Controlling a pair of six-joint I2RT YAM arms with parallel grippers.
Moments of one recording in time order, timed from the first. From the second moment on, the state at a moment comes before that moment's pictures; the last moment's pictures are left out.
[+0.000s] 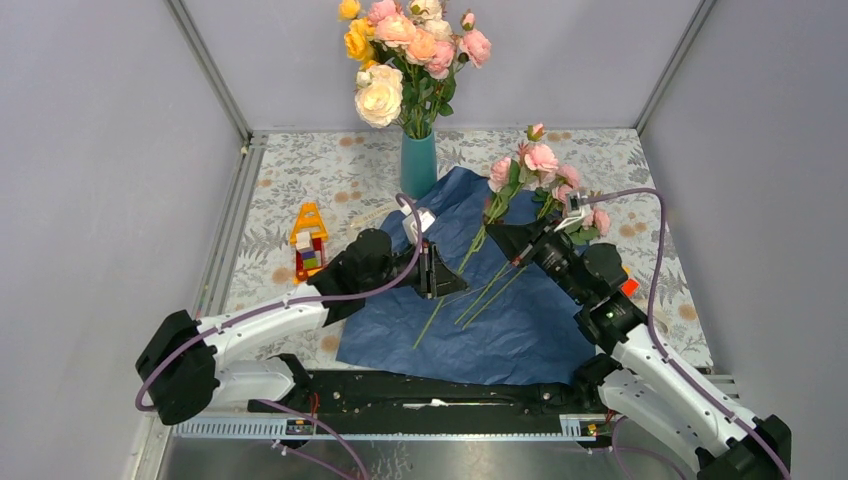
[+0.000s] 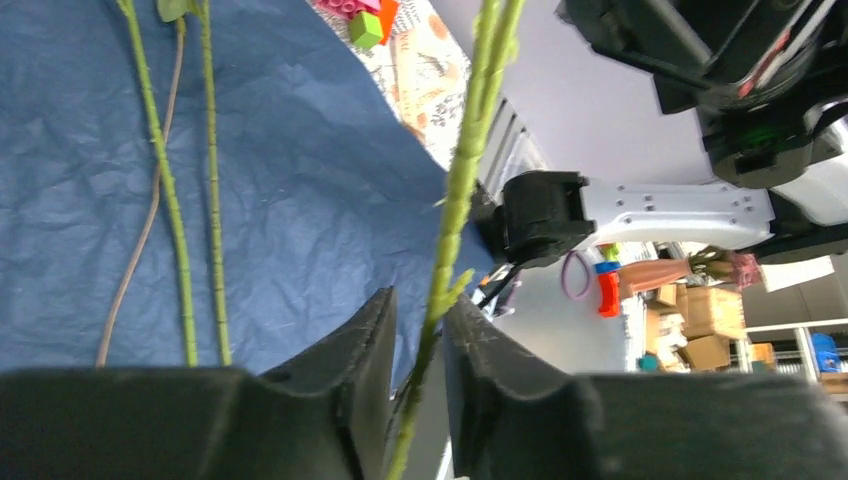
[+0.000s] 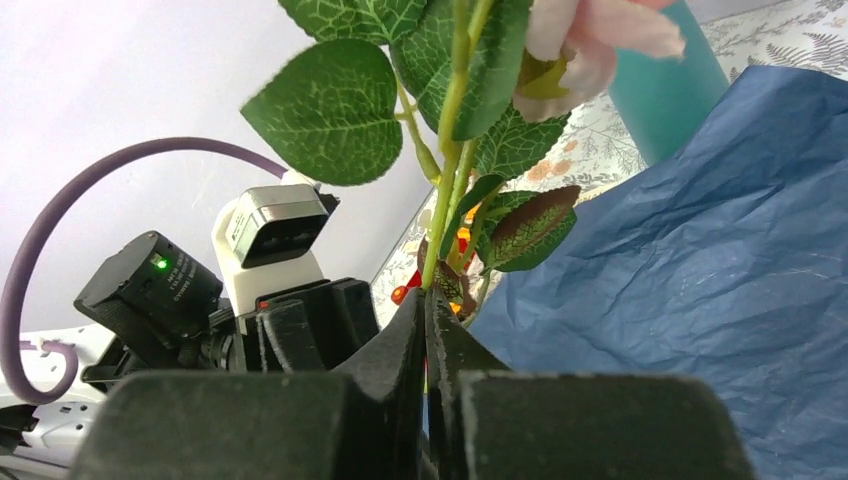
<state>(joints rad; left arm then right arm) -0.87 1.18 0.69 0.26 0.44 -0.74 0.56 0.70 0.52 0.29 -0.14 0.76</state>
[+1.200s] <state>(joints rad) -0.90 1.06 0.63 0.39 0.36 -0.77 0.60 0.96 0.69 0.36 -0.25 0.81</state>
